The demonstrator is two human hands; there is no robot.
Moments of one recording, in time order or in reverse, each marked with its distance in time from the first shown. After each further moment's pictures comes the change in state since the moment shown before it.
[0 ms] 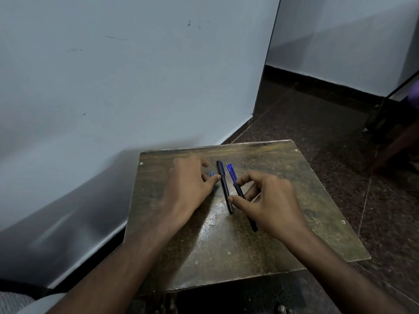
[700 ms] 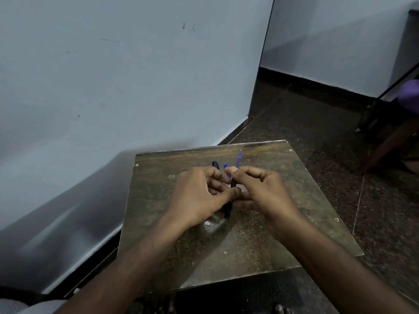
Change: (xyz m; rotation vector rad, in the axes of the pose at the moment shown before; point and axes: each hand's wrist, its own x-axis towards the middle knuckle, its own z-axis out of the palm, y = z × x) left_hand -0.029 0.017 -0.001 -0.435 -0.185 0.033; right_hand 0.010 -0.010 0.005 0.863 -0.062 0.340
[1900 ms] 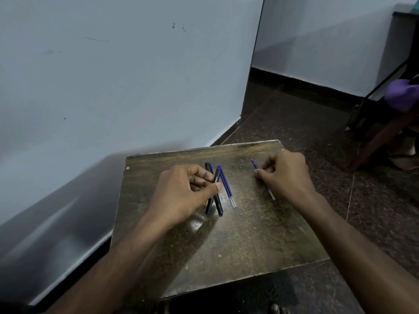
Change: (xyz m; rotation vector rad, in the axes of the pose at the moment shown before) left_hand 0.000 0.001 -0.018 -0.034 0.034 -0.054; right_hand 0.063 -0.010 -0.074 -1.104 0.273 -0.299
